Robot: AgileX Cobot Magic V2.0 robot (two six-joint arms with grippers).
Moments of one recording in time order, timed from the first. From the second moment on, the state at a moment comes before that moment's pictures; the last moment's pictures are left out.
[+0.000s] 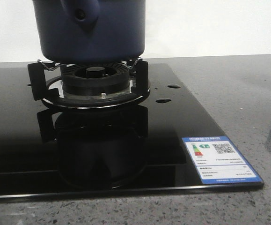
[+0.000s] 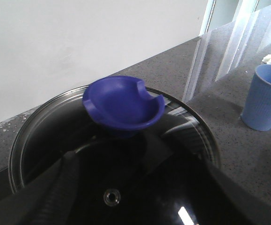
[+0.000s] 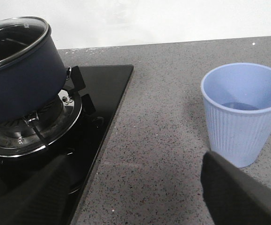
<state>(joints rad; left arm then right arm) -0.30 1.22 -1.01 -1.22 0.50 1.21 -0.03 0.47 -0.56 0.54 0.56 -0.41</state>
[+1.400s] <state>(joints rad) -0.36 1.46 -1.20 -1.24 0.47 1.27 -0.03 0.47 -0.56 0.54 0.56 -0.41</state>
